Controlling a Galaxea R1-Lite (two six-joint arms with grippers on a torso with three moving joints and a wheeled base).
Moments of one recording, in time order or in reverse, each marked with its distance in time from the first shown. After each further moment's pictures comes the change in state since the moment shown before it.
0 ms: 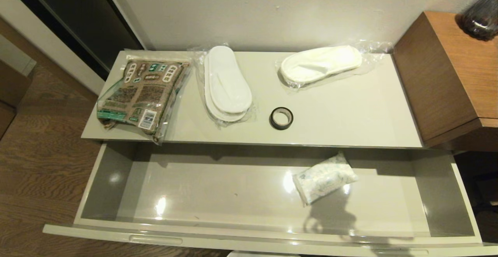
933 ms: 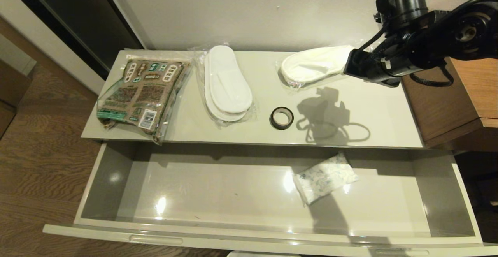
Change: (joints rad) left arm 0.000 0.000 0.000 0.001 0.000 0.000; right arm 0.030 0.621 -0.192 -0.775 -0.280 -0.305
